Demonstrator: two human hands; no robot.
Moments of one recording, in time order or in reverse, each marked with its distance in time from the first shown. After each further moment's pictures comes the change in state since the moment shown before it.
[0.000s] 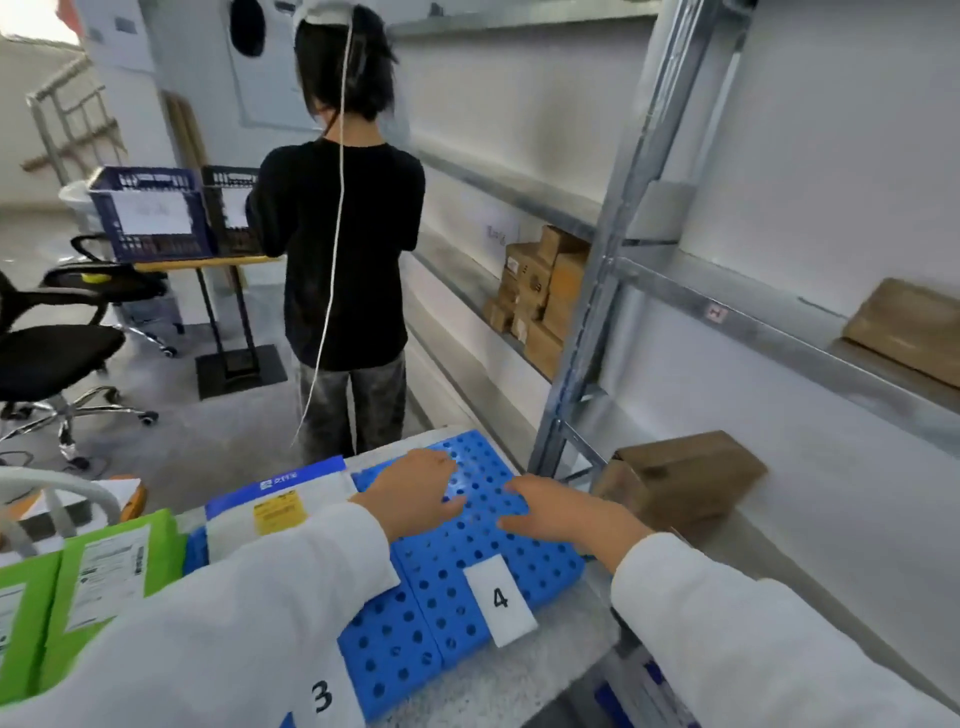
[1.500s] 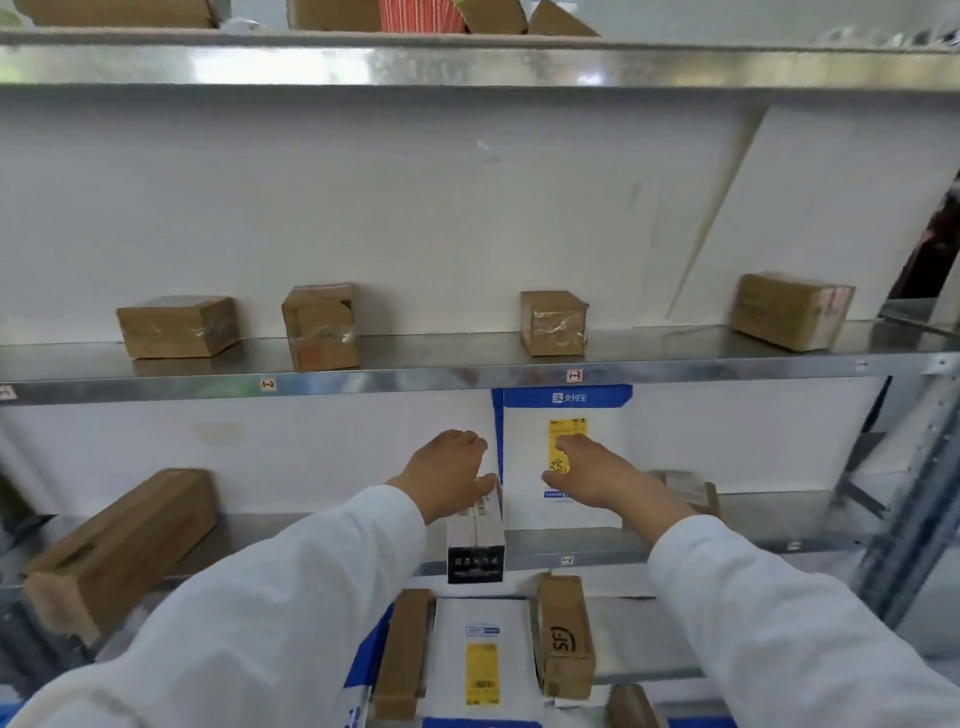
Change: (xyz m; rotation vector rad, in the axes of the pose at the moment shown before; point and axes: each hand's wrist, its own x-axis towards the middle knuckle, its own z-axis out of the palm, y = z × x) left_hand -0.151 0.643 0.019 0.052 0.052 1.139; right_hand -0.646 0.261 0.103 0.321 0.757 1.117
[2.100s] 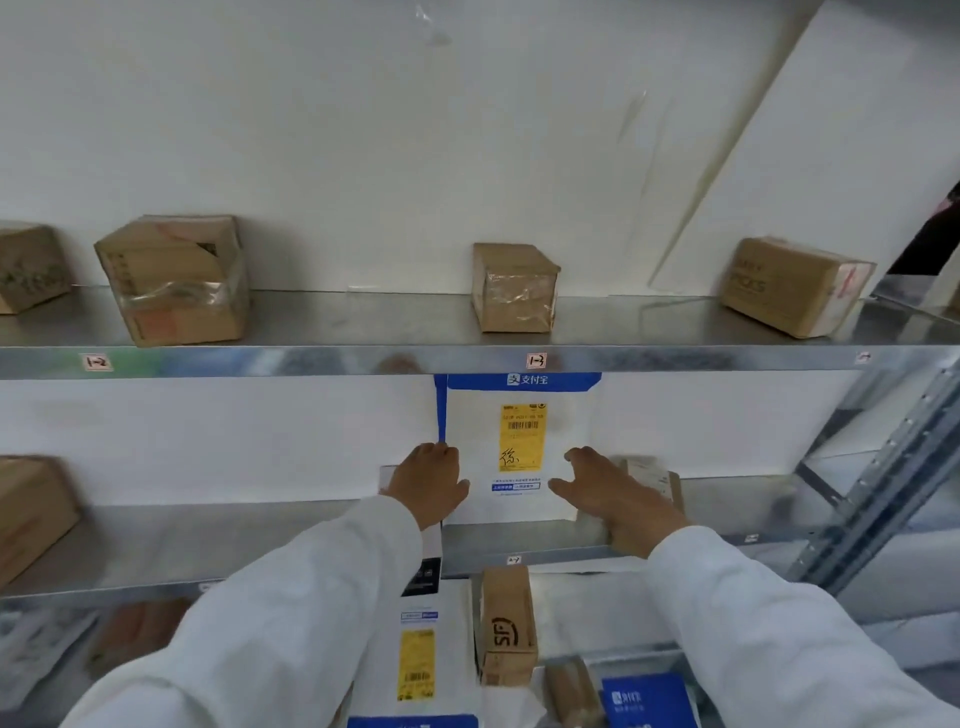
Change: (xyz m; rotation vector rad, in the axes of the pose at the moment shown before) left_hand 0.124 0.004 0.127 -0.108 -0.129 -0.114; right_hand 0.100 0.111 0.027 -0.012 -0.098 0.178
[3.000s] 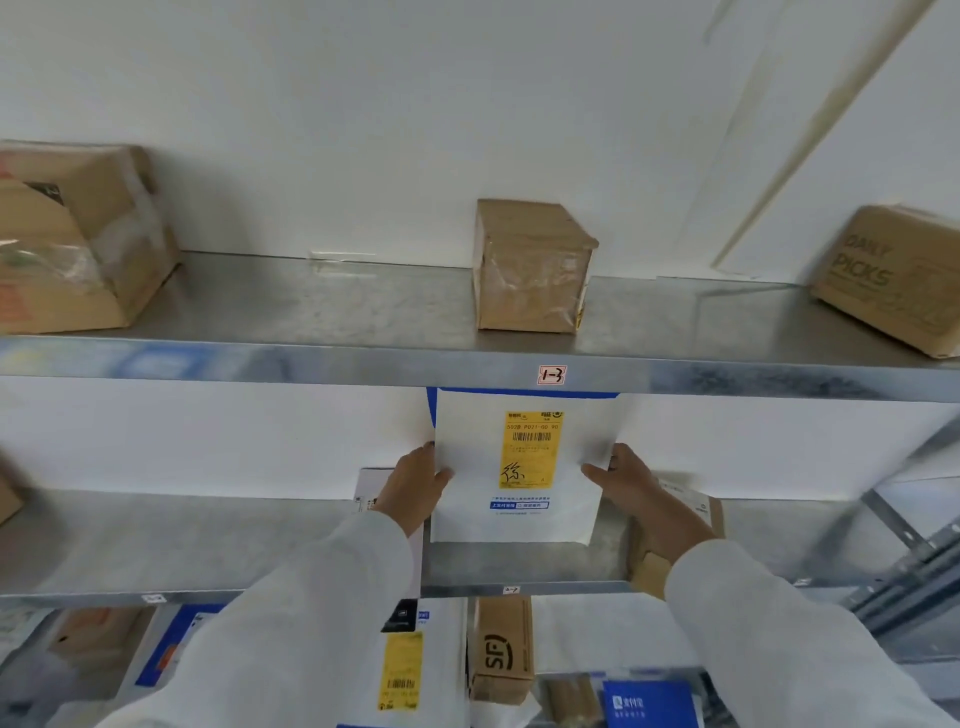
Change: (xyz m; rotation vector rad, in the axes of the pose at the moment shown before) left_hand 0.094 -0.029 0.079 -0.640 -0.009 -0.338; right_hand 0.143 0.069 0.026 0.500 0.057 0.239
